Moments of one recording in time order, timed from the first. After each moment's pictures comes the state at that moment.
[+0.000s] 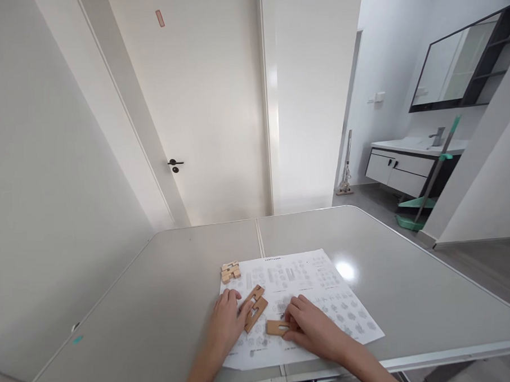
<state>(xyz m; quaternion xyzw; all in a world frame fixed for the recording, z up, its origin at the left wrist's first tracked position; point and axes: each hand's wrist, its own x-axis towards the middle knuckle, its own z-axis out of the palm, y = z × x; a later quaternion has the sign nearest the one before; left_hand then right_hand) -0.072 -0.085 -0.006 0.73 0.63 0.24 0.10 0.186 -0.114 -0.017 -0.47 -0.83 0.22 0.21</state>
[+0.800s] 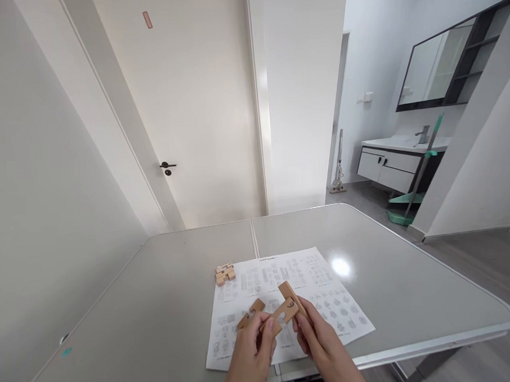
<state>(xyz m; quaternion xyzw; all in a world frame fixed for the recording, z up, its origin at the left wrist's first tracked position) 0.002 -0.156 0.033 0.66 0.49 0.34 0.46 0.178 -0.170 0.009 -0.46 -0.53 0.50 0.50</state>
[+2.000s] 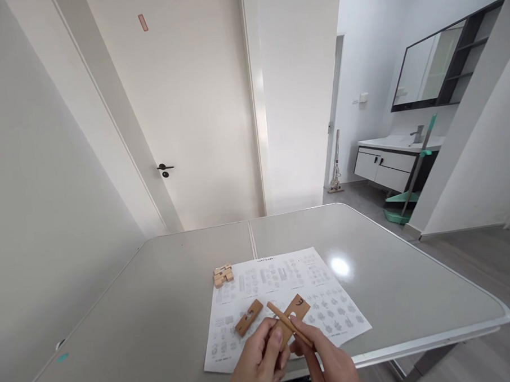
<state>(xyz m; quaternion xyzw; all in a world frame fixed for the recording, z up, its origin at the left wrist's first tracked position) 0.017 -0.175 0.064 0.57 0.39 0.34 0.64 0.170 -0.195 -0.015 -0.49 -0.65 0.12 0.57</state>
